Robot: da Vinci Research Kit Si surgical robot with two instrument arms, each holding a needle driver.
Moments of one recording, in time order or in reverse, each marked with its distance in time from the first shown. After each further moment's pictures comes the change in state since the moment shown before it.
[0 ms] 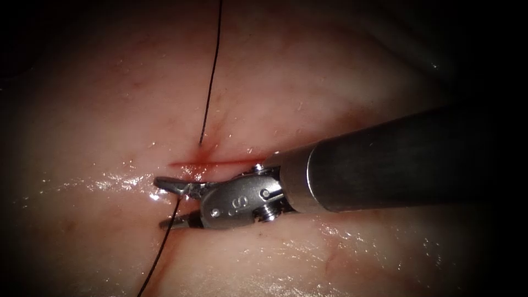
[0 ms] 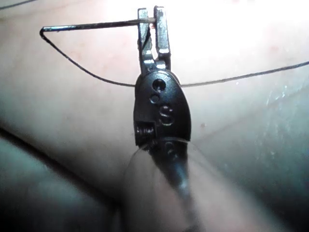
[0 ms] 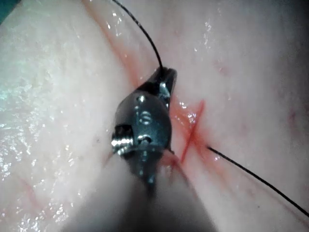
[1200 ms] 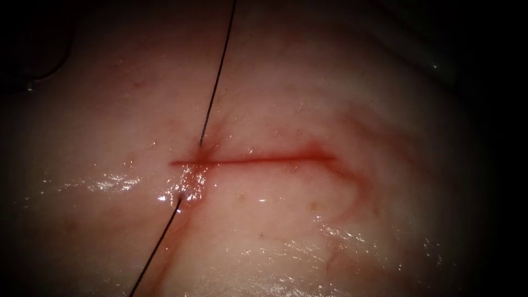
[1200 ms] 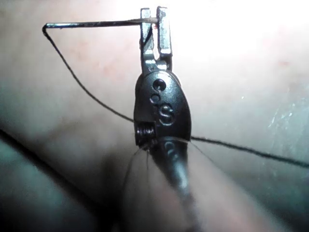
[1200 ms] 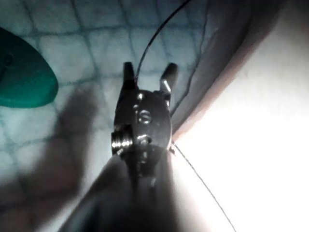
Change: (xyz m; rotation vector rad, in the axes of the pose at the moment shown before) right arm 0.022 -0.015 0.002 0.165 0.161 0.060; left arm -0.003 0.000 0.002 0.006 -0.004 -0.023
